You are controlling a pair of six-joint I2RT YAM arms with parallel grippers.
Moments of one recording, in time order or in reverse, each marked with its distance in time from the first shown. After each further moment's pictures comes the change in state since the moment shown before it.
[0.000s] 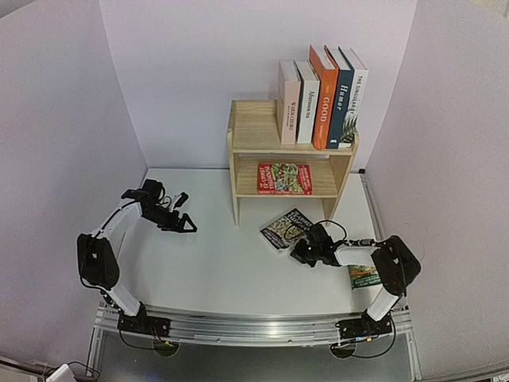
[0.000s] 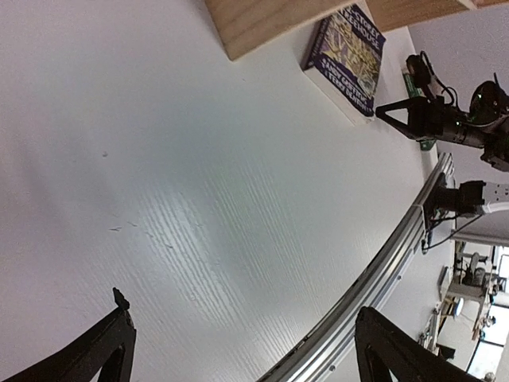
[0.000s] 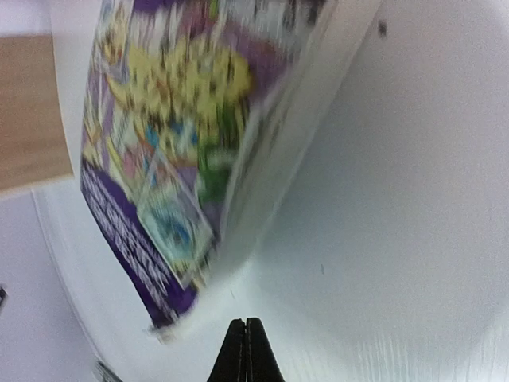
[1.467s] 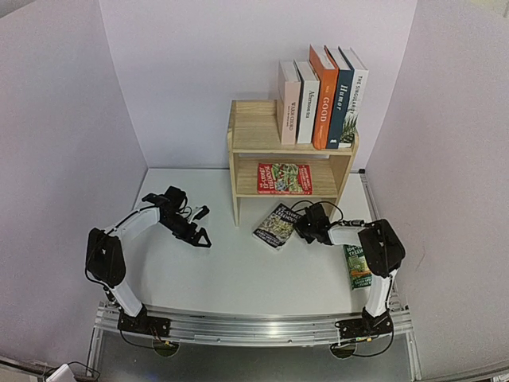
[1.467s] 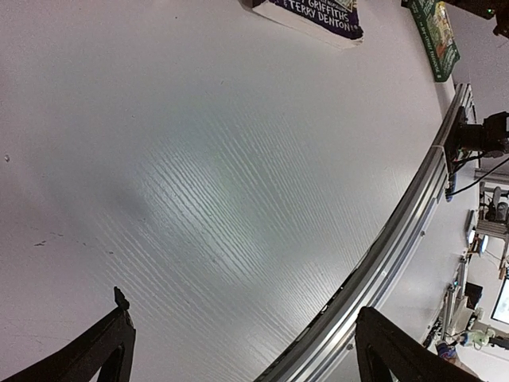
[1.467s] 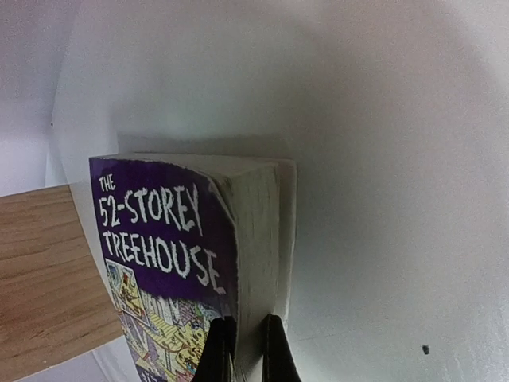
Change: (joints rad) left arm -0.223 0.063 -0.025 0.008 -0.072 0.034; right arm -0.116 0.233 0.299 -0.030 0.127 0.090
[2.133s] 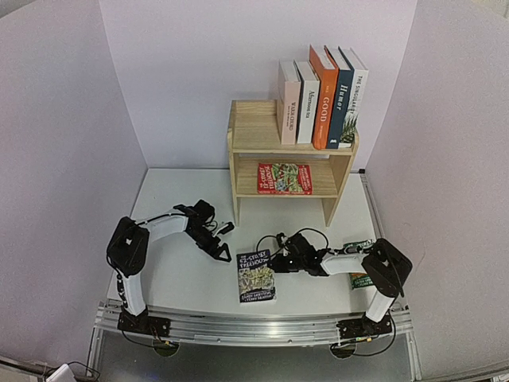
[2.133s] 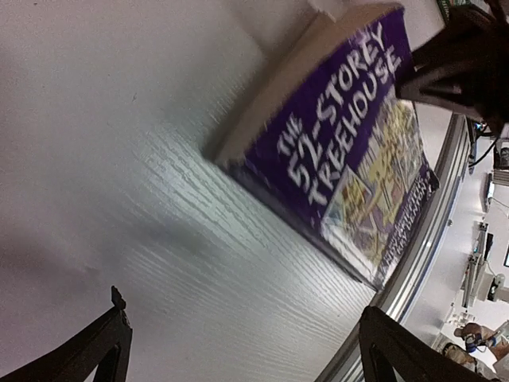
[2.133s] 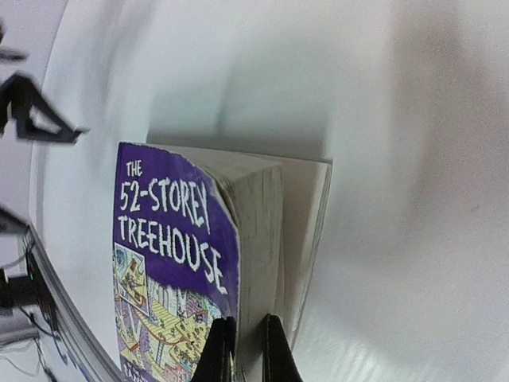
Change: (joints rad) left arm -0.169 0.207 -0.007 0.183 0.003 0.003; right arm 0.315 -0.198 -0.246 0.053 -0.186 -0.477
